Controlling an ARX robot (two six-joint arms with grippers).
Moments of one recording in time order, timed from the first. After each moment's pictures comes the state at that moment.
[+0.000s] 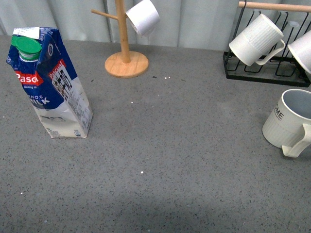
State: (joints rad) left arm 0.00 0.00 0.02 0.00 0.00 0.00; right arm -0.09 1.36 0.44 0.52 0.13 -0.07
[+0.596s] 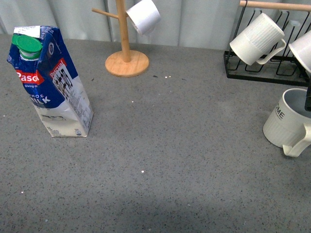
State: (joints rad) left arm 0.00 0.00 0.02 0.00 0.00 0.00; right arm -0.05 1.84 0.75 0.31 0.18 0.12
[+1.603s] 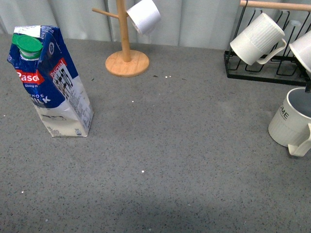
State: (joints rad) left arm 0.00 0.00 0.02 0.00 0.00 0.00; right arm -0.06 1.85 0.80 0.21 0.14 0.21
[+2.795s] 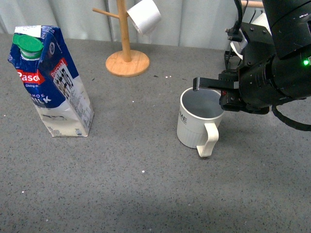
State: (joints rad) left arm 0.00 0.00 0.02 0.00 0.00 0.00; right arm 0.33 1.95 0.97 0.10 0.01 0.31
